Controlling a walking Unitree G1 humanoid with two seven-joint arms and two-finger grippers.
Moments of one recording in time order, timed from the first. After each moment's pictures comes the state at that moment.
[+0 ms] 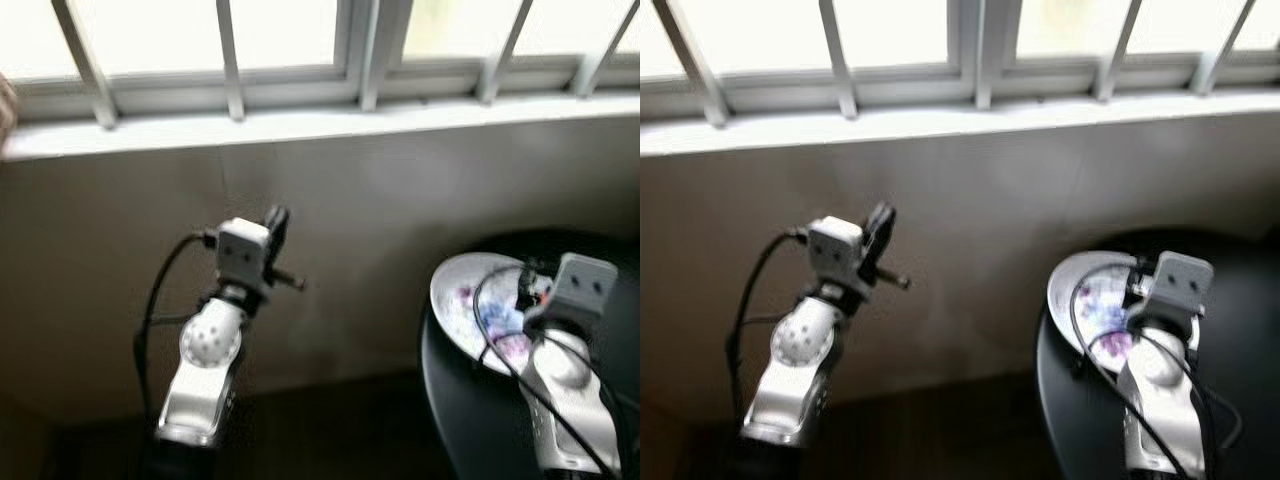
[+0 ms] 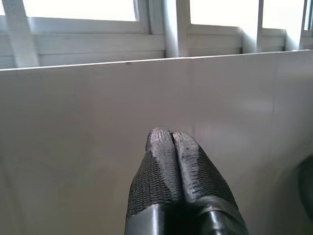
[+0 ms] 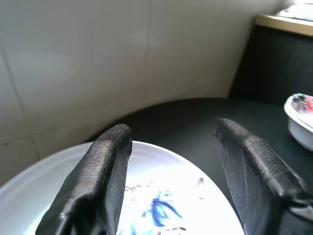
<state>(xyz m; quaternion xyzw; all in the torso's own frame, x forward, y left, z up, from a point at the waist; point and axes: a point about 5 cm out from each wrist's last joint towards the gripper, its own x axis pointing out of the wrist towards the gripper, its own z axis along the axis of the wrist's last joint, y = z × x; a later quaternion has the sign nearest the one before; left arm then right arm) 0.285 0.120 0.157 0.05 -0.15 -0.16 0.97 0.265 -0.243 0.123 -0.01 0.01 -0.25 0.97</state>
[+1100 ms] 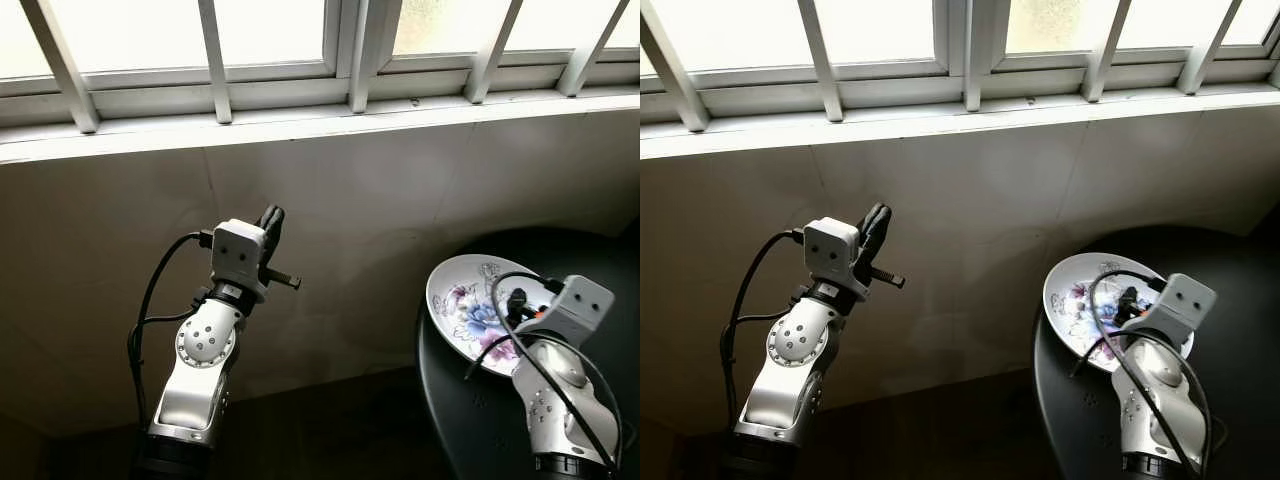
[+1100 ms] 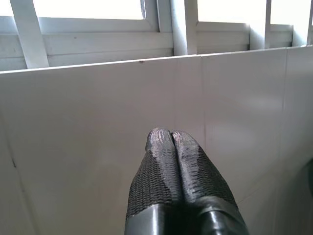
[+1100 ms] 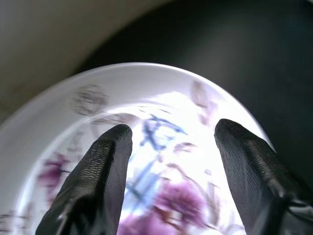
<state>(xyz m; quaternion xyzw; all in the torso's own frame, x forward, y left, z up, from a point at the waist) 0.286 0.122 0.157 0.05 -0.15 -0.16 0.97 0.263 -0.257 0.090 0.17 0.14 -0.31 0.93</state>
